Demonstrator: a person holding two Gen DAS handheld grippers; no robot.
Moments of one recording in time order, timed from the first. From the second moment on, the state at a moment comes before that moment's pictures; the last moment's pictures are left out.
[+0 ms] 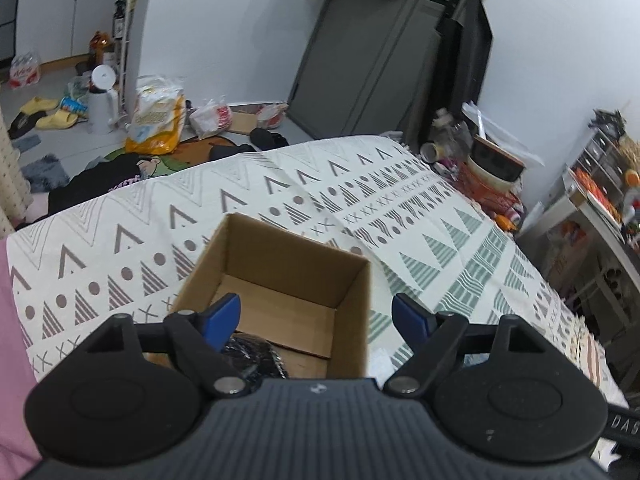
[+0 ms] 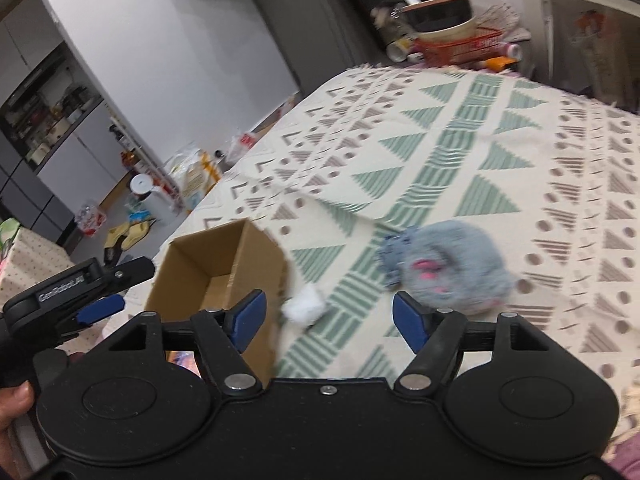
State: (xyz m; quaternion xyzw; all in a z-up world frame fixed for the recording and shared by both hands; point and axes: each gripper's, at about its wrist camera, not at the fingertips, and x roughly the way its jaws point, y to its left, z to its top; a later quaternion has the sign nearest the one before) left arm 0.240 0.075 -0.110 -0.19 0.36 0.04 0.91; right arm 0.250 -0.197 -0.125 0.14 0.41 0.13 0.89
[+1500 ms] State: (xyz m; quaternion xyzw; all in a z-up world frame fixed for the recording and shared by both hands) left arm 0.309 -0.096 -0.148 -0.10 0.43 -0.08 0.89; right arm 0.287 -0.309 -0.206 0.26 0.42 0.11 0.87
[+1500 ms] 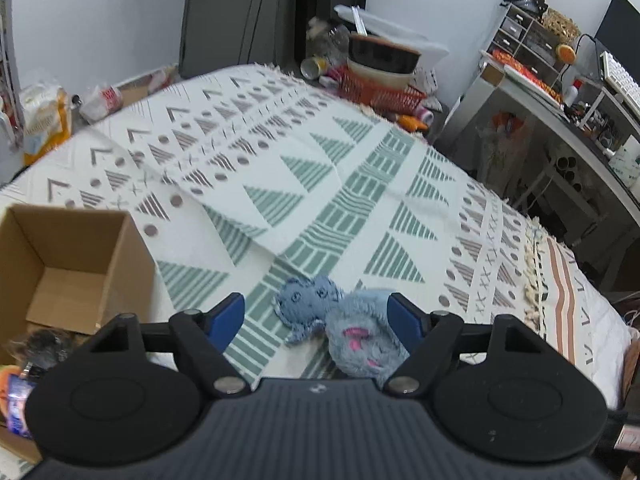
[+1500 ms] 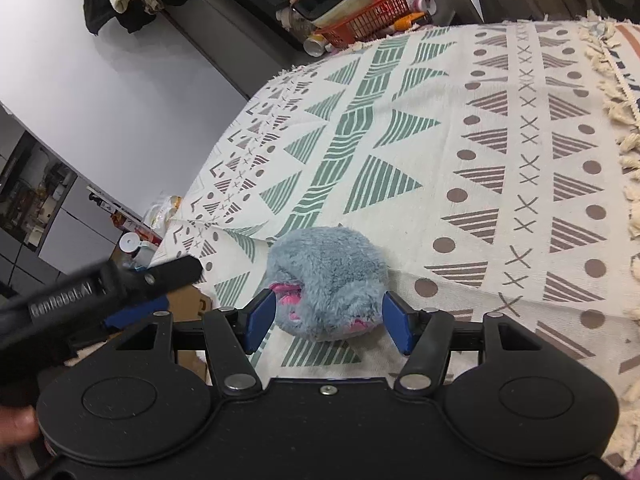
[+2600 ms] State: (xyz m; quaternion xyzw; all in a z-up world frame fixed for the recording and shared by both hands) left arm 0.321 -0.116 -0.202 -0.17 0.48 -0.16 0.84; right arm 0.291 -0.326 -0.235 0.34 0.44 0.09 0.82
